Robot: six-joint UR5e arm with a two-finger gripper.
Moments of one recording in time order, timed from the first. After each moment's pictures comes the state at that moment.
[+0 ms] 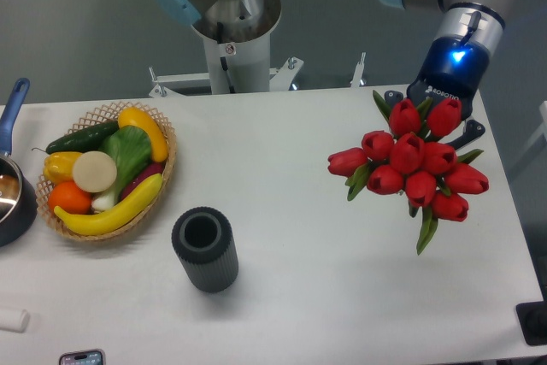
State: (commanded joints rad) arm 2.93 -1.82 -1.68 -0.79 0.39 1.16
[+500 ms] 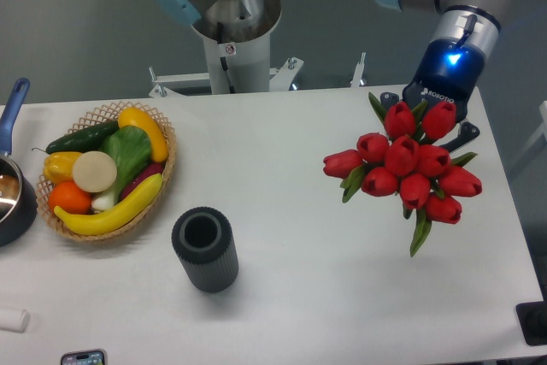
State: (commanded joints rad) arm 2.92 -1.81 -1.70 -0.79 0.39 1.16
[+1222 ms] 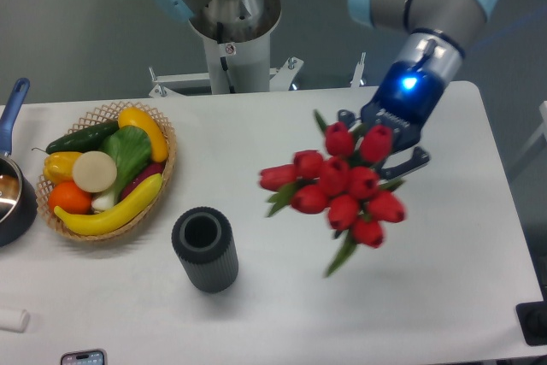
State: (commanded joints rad) arm 2.76 -1.85 -1.71 -0.77 0.27 1.18
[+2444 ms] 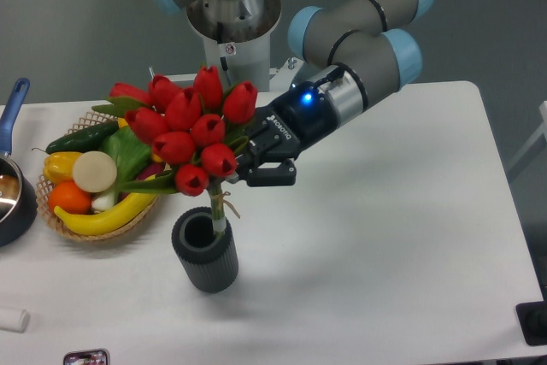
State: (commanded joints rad) arm 2.62 -1.86 -1.79 -0.77 -0.01 1.27
